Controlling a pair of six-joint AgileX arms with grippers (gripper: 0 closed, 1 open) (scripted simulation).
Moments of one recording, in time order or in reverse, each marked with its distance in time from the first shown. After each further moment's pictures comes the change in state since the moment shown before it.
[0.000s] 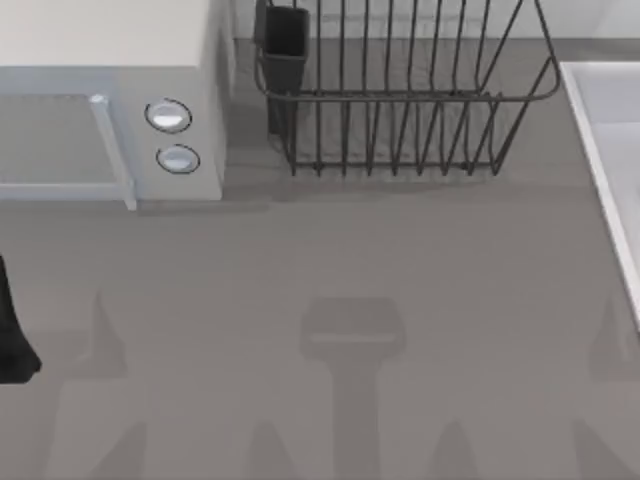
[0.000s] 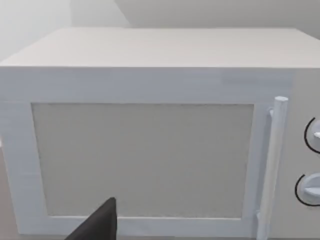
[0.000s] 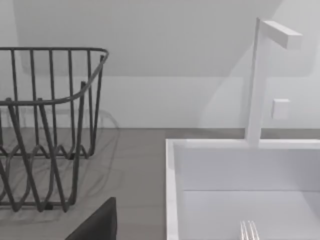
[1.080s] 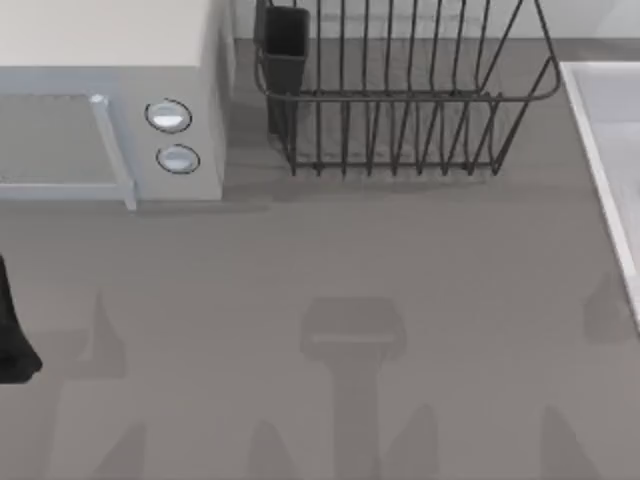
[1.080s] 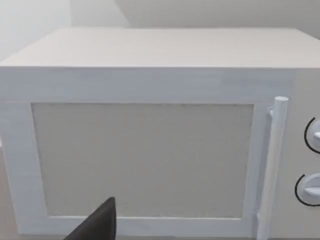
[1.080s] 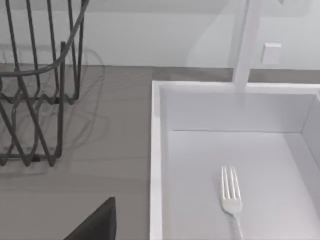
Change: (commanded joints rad) left arm 0.000 0.000 0.000 0.000 0.000 0.000; right arm -0.032 0.414 0.370 -0.220 0.000 -0.031
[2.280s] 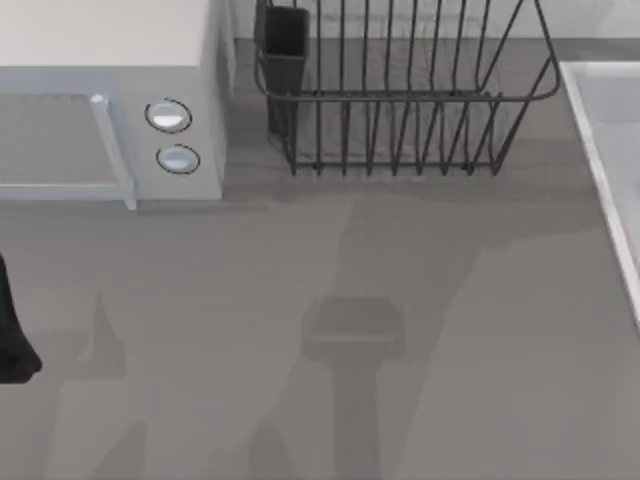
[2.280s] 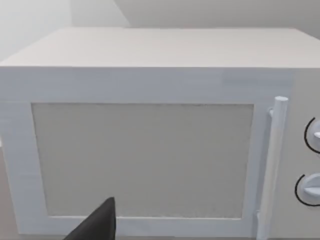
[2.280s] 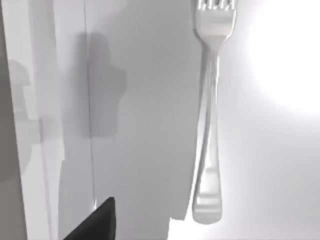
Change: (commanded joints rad) left arm 0.000 0.000 0.000 0.000 0.000 0.000; right arm -0.151 1.865 1.662 -0.985 0.005 -0.133
